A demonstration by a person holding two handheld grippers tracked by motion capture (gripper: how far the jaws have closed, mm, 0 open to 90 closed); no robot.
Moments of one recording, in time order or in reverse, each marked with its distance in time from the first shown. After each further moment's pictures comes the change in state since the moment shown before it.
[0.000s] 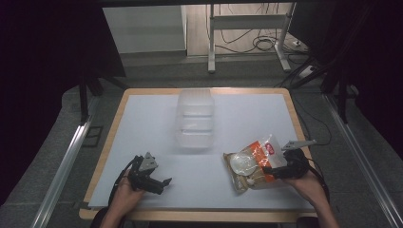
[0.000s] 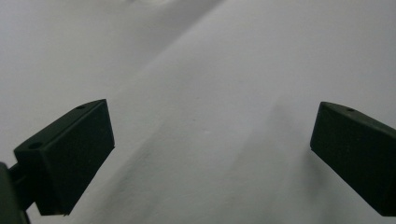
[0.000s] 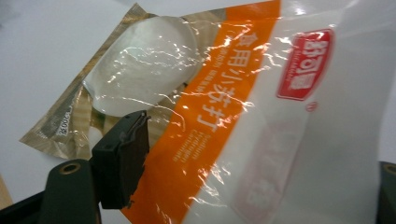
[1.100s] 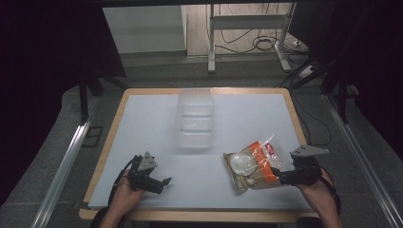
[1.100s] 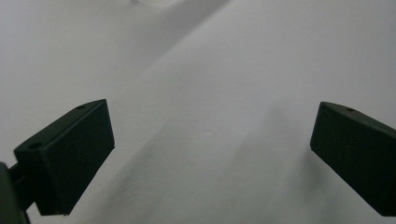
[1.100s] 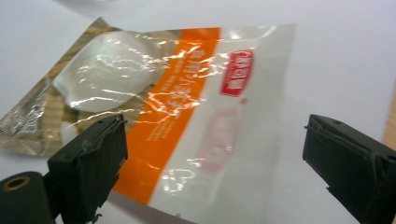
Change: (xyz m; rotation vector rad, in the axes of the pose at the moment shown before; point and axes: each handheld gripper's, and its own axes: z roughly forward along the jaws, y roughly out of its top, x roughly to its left) left arm 0.001 0.000 -0.001 -0.010 -0.002 -0.008; right arm 0.020 -0.009 -0.039 -0.089 -0.270 -0.057
